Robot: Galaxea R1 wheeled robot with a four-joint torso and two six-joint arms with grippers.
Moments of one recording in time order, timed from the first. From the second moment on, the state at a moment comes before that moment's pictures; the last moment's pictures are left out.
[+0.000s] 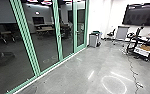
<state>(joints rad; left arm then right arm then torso) 1.39 3.02 -2.79 -0.04 0.07 0.00 -1.52 2.99 -2.59 -0.14 0.03 0.15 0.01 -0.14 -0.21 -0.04</state>
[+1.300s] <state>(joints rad) 1.39 3.02 -2.79 -0.04 0.07 0.00 -1.52 2.99 -2.59 -0.14 0.03 0.15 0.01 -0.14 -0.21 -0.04</state>
